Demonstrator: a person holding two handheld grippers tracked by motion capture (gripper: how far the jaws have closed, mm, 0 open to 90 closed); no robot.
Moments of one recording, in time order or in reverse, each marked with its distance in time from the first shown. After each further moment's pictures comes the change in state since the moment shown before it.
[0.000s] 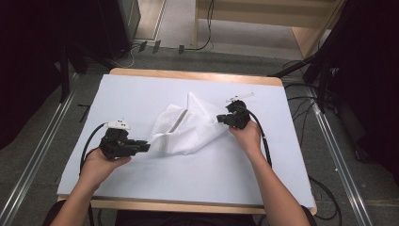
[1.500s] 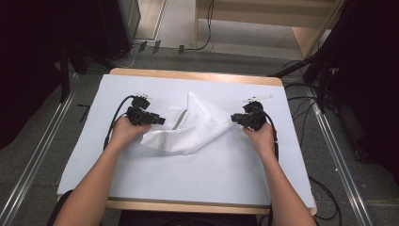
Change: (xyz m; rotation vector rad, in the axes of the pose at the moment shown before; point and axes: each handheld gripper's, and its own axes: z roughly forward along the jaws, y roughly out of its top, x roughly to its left) left arm 0.089 0.068 0.103 0.106 0.055 -0.078; right arm -0.038 -0.020 -0.031 -0.058 -0.080 0.072
